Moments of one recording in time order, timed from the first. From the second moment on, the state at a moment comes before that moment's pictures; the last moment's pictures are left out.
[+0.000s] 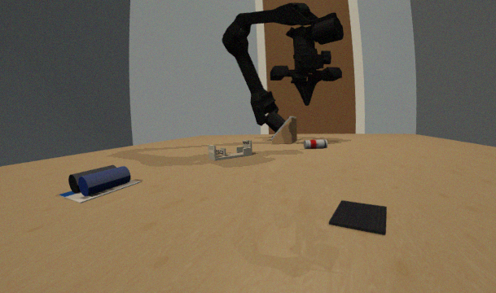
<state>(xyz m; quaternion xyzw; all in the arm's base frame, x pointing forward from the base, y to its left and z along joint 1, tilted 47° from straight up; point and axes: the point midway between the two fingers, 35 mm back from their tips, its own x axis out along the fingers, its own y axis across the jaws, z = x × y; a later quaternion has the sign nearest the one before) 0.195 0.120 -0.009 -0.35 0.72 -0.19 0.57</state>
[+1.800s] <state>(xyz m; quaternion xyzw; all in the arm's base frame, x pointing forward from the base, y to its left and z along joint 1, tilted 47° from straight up) 0.179 0.069 -0.090 -0.65 0.64 0.38 0.16</state>
